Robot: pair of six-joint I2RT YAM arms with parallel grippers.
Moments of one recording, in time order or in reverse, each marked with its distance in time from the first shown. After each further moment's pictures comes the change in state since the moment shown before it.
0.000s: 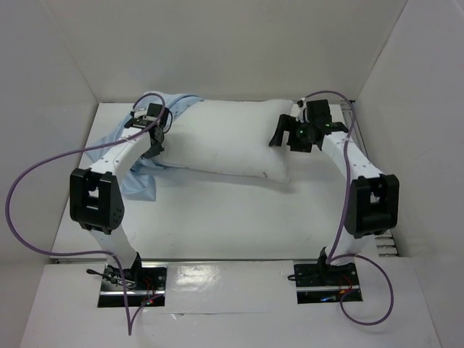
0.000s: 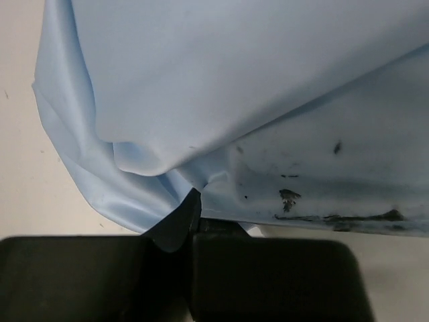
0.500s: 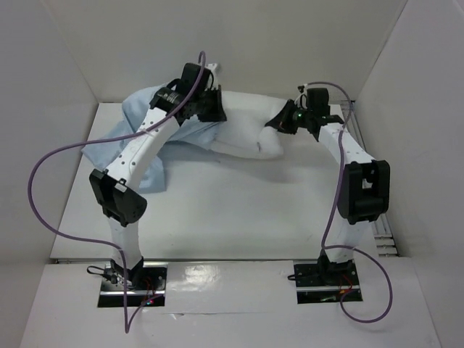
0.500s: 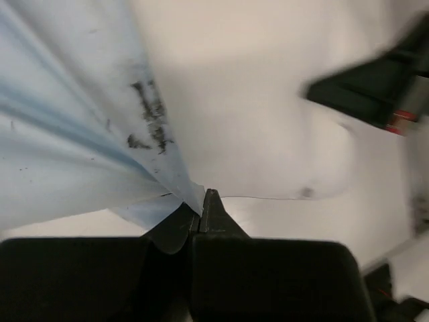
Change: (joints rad) left arm -0.289 0.148 0.621 -0.070 0.596 0.148; right arm -0.011 0.180 0.085 0.251 -0.294 0.294
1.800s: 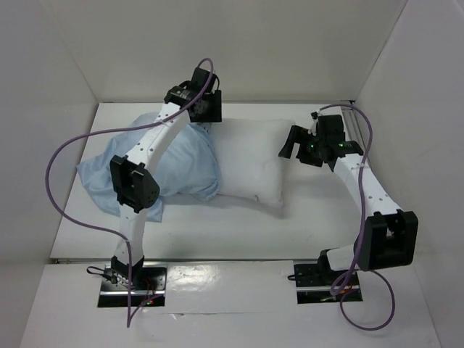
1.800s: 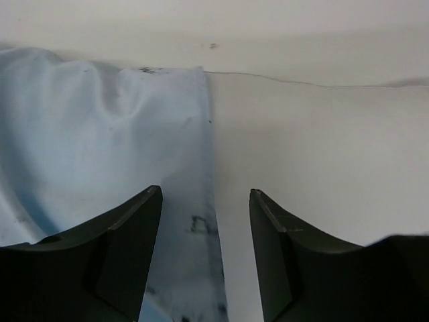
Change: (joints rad) left arm 0.027 0.196 0.187 -0.038 -0.167 0.036; right arm 0.002 -0.457 -0.301 -0.283 0.352 -0.251
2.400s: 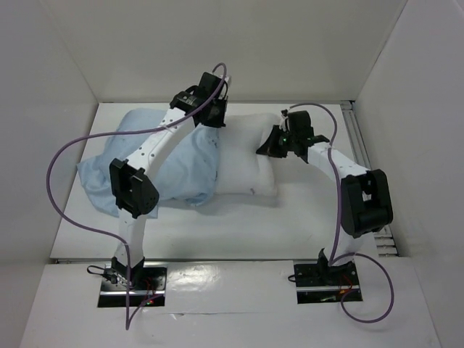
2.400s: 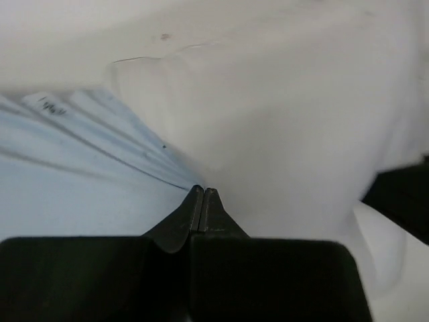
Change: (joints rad) left arm -0.065 0.006 -0.053 0.036 -0.008 0.116; right arm 0.127 0.310 0.021 0.344 -0.170 0.214
